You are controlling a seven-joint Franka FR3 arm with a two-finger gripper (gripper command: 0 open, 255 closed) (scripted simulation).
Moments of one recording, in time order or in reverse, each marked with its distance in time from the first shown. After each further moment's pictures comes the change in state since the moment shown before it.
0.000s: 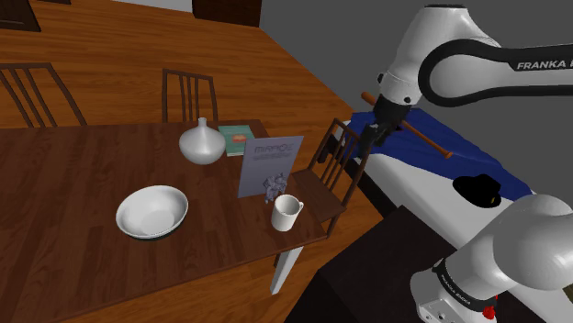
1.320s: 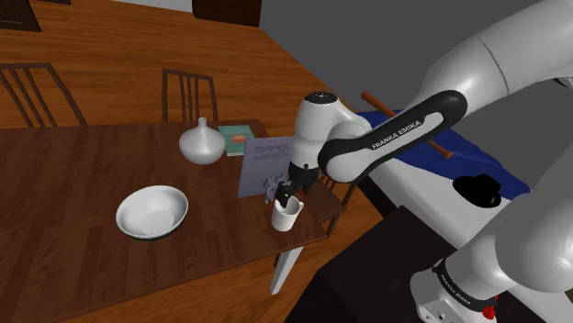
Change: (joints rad) arm 0.067 0.719 0.220 0.164 -0.176 0.502 0.433
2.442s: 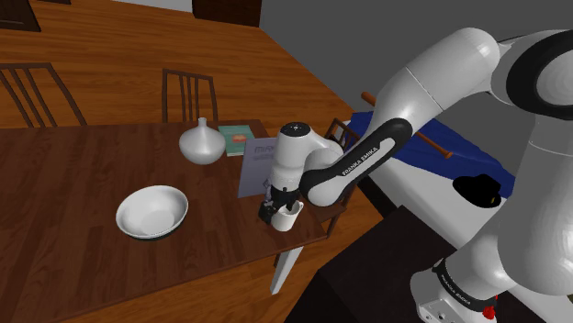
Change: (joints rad) arm 0.088 0.274 -0.064 0.115 -0.166 0.130 0.160
